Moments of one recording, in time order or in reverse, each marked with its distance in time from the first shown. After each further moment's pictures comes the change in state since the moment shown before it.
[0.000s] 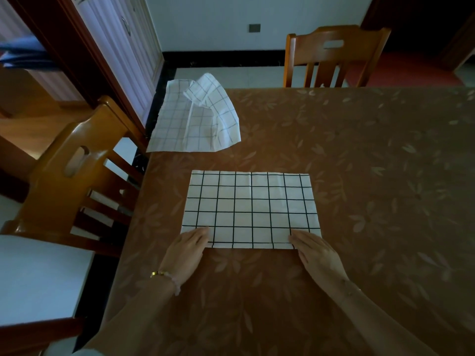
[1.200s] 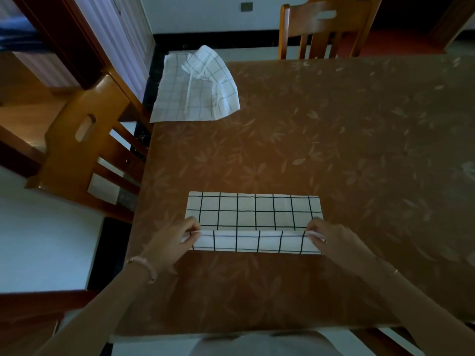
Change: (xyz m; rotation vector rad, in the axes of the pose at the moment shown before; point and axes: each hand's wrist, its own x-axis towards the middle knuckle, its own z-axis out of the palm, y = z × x) left_hand -0.093 0.008 -0.052 -0.583 -0.133 -0.111; right_hand -0.064 -0.044 -0.079 0.191 -0.498 0.245
